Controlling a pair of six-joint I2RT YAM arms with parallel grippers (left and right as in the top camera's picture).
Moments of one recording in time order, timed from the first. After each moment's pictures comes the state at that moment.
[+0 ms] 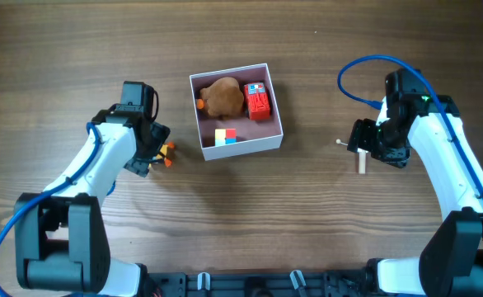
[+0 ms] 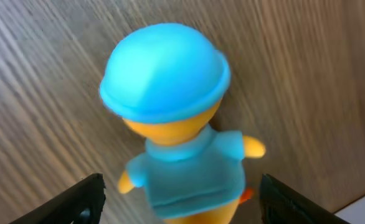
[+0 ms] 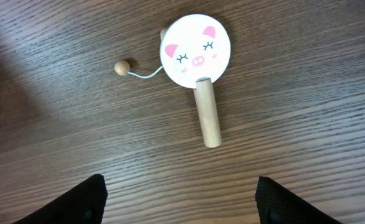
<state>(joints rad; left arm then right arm) -0.09 1.65 0.99 -0.73 -0.11 -1.21 -0.05 1.58 1.13 -1.05 -0.05 0.28</state>
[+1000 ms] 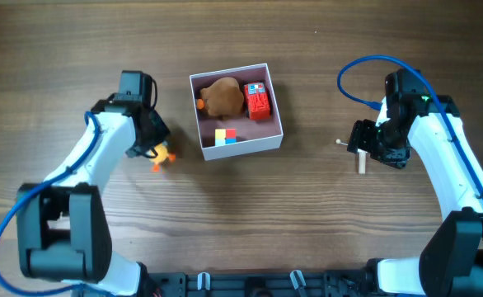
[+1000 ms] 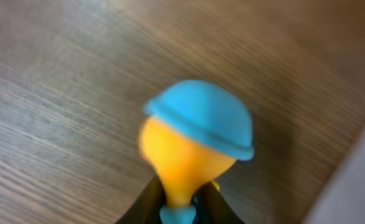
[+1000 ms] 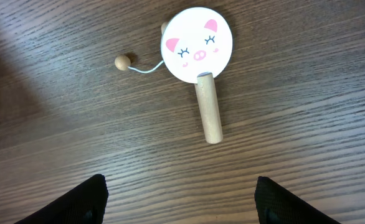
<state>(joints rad) -0.08 1.70 1.09 -0.75 -0.08 -0.61 -0.05 1.58 1.13 -1.06 -0.06 0.28</state>
